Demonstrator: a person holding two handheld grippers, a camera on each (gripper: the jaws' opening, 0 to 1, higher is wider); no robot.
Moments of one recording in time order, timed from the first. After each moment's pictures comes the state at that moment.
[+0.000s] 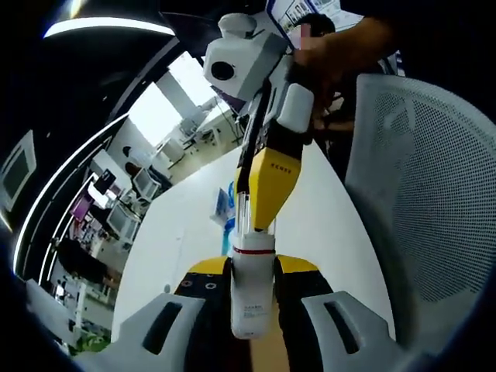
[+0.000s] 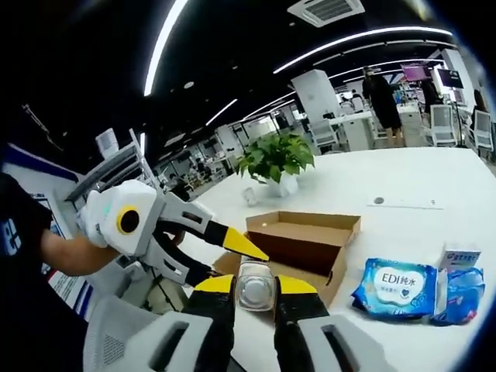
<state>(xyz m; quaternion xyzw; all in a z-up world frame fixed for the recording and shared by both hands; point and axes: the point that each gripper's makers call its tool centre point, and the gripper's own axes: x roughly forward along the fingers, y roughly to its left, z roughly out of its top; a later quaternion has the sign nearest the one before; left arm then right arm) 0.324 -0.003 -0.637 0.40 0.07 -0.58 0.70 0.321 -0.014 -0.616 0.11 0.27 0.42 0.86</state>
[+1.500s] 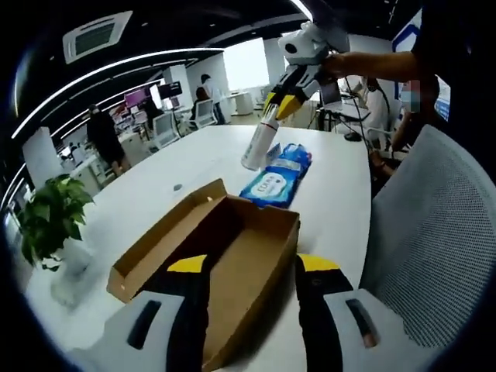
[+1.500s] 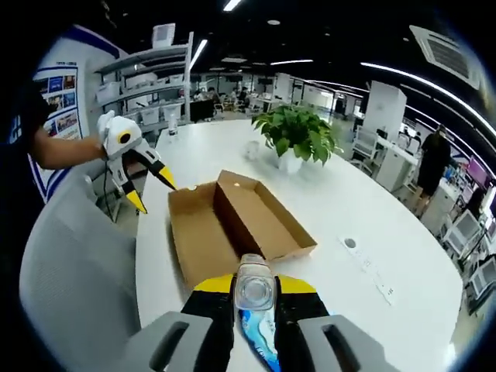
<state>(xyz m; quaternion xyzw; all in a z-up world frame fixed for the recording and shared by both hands) 0.331 0.127 -0.675 0.18 0.24 -0.43 0.85 0.426 -0.073 -0.625 -0.22 0.26 0.50 0.79</state>
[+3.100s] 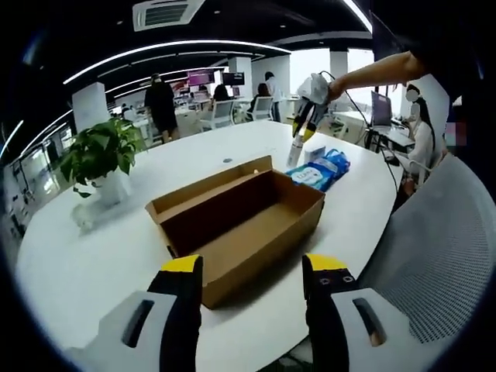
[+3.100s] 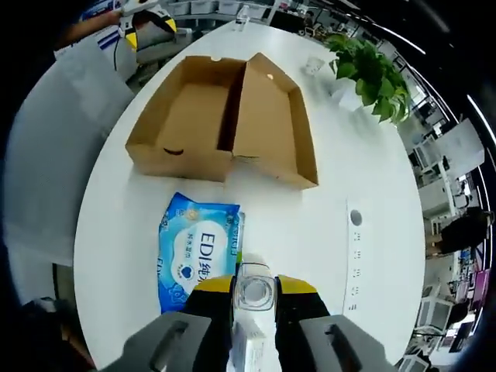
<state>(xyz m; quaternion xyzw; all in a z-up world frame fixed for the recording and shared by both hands) 0.289 0.208 -0.682 0.09 0.26 -0.30 0.91 0.530 -0.130 -0.732 -0.50 0.33 0.54 0.59</state>
